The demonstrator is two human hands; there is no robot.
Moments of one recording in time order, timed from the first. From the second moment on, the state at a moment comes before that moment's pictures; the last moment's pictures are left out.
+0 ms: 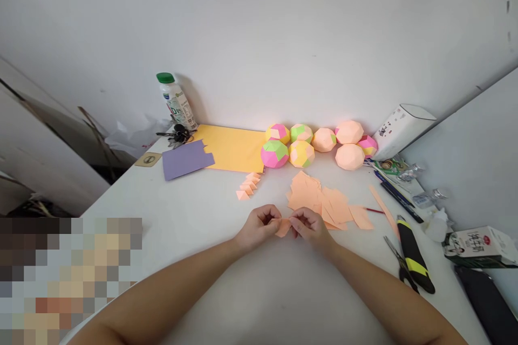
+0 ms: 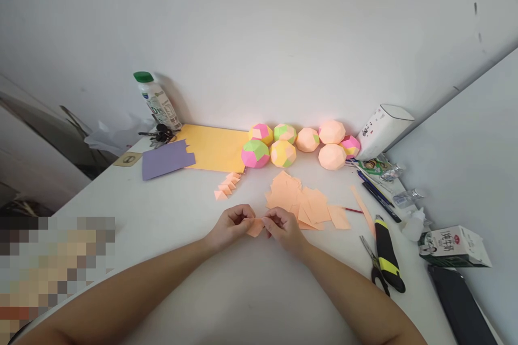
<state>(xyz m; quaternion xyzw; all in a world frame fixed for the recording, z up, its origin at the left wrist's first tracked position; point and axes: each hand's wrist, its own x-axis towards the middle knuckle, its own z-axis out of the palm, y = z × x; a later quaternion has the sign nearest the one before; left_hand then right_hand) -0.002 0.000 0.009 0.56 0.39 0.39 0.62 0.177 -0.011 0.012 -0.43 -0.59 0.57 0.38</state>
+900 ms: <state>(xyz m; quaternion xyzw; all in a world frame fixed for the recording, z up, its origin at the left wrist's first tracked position) 0.000 -0.001 0.008 0.49 0.39 0.40 0.67 0.177 -0.008 0.009 -0.48 -0.51 0.56 0.44</state>
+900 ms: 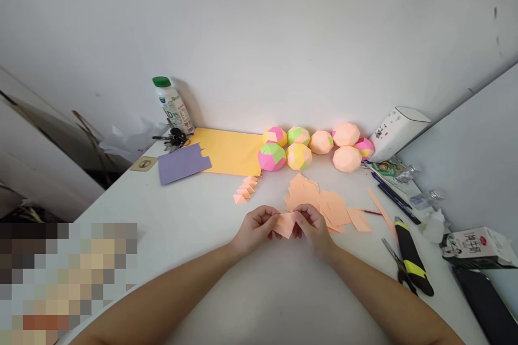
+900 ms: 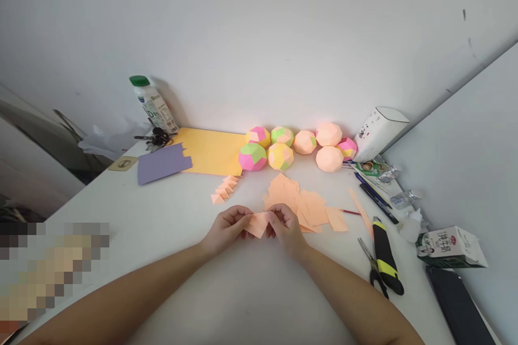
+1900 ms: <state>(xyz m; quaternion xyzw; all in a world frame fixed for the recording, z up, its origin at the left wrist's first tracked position) -0.002 0.003 -0.003 0.55 0.32 0.43 0.64 0.178 -0.008 0.010 -0.47 -0.52 0.57 0.43</state>
